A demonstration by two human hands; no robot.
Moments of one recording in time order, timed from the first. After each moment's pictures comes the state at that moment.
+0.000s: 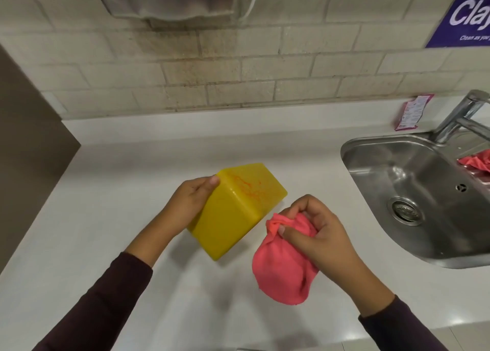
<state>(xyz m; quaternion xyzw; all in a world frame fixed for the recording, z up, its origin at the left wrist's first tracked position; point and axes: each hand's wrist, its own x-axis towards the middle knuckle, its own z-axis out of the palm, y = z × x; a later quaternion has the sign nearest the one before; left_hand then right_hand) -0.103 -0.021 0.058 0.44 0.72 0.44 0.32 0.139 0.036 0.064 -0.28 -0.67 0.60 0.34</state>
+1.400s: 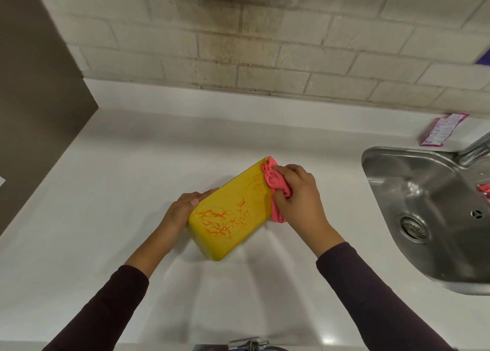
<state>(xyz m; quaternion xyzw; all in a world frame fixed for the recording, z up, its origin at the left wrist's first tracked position) -0.126 -0.078 -0.025 0.24 0.68 0.56 0.40 0.054 0.088 0.007 -0.32 -0.87 0.25 0.27</state>
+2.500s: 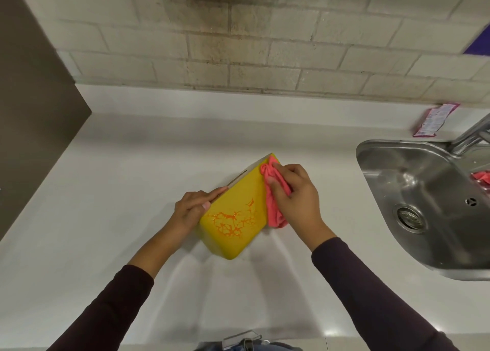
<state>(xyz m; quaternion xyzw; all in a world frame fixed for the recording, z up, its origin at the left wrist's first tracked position) -0.115 -0.075 -0.019 0.45 0.69 0.47 0.32 0.056 0.084 -0.003 -0.35 -0.82 0.30 0.35</state>
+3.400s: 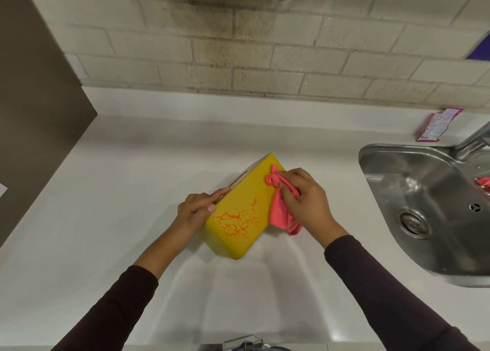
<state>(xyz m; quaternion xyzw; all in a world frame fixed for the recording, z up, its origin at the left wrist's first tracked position) -0.111 -0.076 -0.017 0.44 0.69 0.47 0.33 0.071 0.104 -0.006 -0.28 -0.86 0.27 0.32</state>
